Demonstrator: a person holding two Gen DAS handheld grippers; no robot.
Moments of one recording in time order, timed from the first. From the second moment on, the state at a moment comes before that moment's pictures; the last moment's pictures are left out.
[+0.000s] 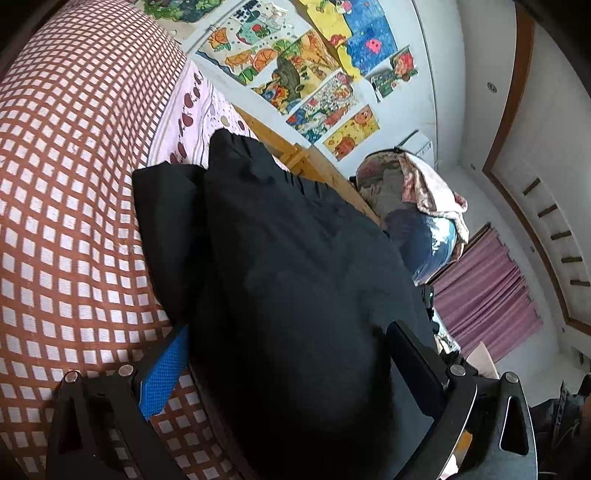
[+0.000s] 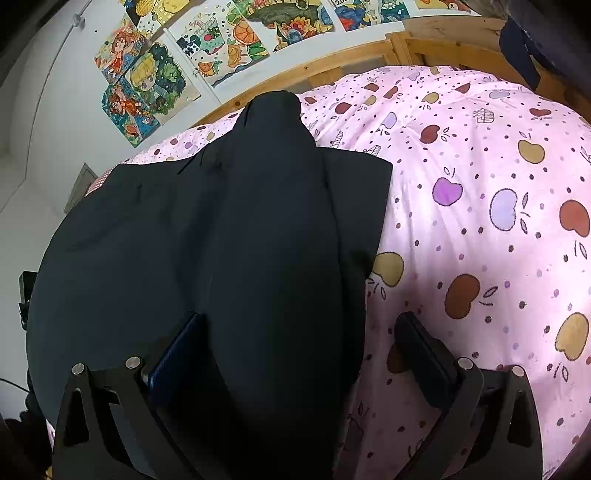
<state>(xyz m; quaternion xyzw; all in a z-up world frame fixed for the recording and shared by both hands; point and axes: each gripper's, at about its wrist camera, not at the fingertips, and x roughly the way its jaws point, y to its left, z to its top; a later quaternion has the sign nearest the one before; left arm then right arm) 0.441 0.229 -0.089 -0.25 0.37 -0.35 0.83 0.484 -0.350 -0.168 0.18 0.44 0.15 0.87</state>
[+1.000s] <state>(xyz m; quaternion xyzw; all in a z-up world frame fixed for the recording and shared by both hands) 0.447 0.214 -0.091 -0.25 0.40 -0.31 0.82 0.485 -0.300 -0.158 0.19 0.47 0.15 0.85</state>
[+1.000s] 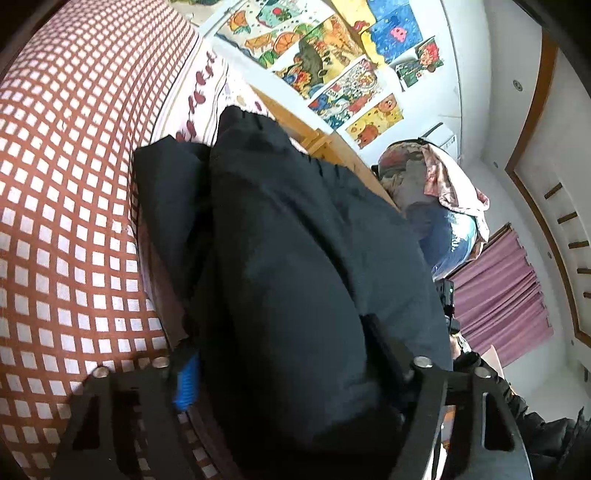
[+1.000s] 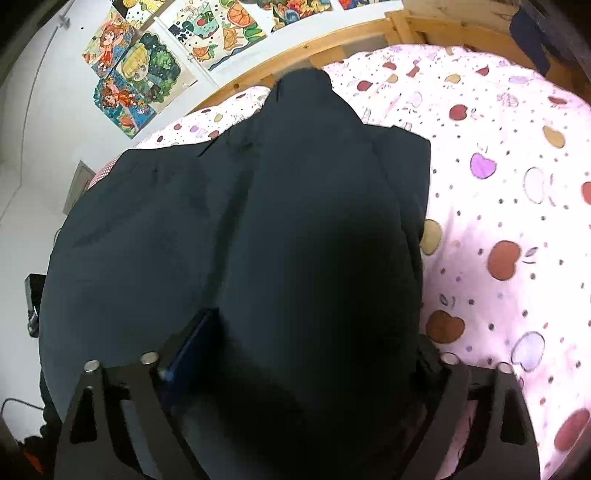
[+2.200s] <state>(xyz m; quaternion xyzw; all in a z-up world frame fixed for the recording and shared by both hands) 0.321 0.195 0.059 -0.23 0.33 -0.27 0.87 0.366 -0.270 0.027 0.13 0.34 0.20 0.91</state>
